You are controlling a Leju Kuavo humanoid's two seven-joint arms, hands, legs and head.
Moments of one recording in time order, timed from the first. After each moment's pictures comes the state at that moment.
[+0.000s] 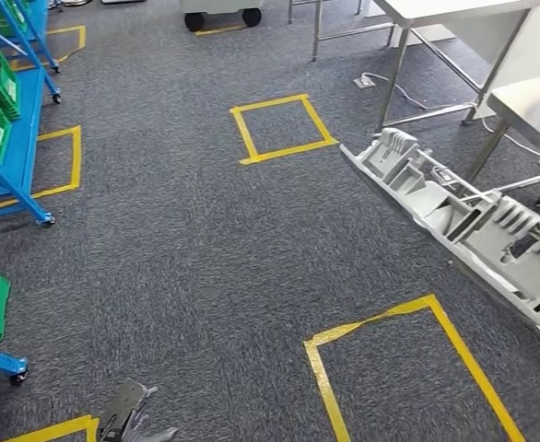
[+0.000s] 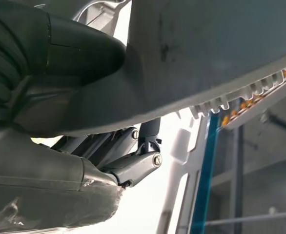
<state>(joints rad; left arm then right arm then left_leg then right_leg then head) -0.03 0.04 -0.20 -0.52 -0.03 -0.03 -0.30 0.64 0.03 0.02 -2.58 0.66 -0.51 -0.23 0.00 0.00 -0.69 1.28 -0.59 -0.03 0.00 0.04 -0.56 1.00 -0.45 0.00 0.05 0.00</state>
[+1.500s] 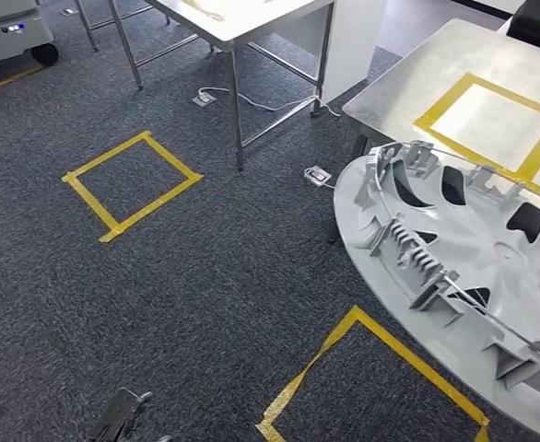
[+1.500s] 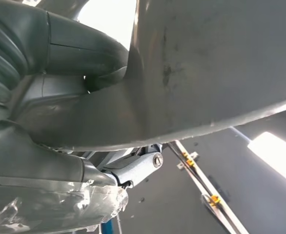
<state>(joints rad) -0.01 0.05 -0.23 -0.52 -0.05 -0.06 -0.36 0.61 0.10 -0.04 -2.59 1.26 -0.65 -0.22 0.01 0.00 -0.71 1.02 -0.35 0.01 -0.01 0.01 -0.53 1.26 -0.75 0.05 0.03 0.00</state>
